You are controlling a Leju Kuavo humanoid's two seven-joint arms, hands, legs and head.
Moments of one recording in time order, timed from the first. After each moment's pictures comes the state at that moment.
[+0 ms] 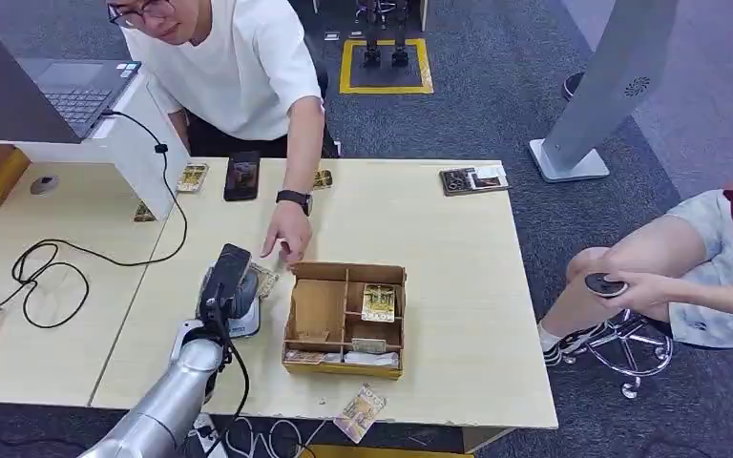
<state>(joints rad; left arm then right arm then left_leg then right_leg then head) -0.49 -0.02 -0.22 -0.75 -0.11 0.31 -0.11 -0.04 0.21 -1.00 -0.21 1.14 -0.15 0.09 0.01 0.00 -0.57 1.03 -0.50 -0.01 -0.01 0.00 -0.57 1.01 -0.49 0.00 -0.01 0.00</state>
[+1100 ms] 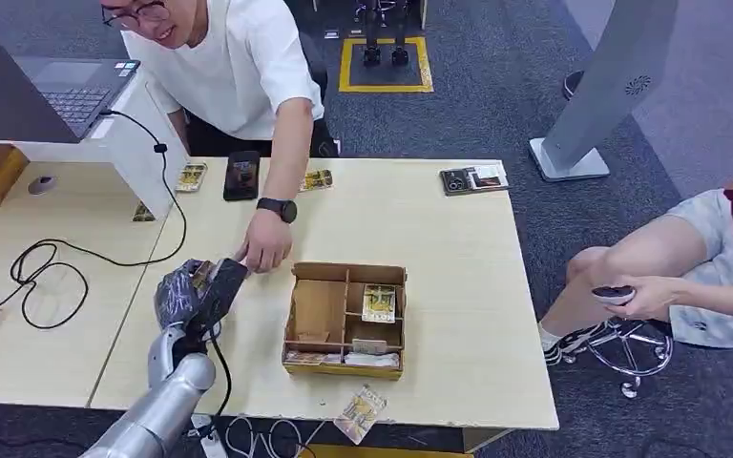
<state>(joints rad) -0.45 0.01 -0.16 -0.73 -0.60 0.67 -0.08 -0.05 0.21 -1.00 -0.21 1.16 -0.14 0.09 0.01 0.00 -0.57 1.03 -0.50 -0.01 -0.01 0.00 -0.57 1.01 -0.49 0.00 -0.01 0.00</state>
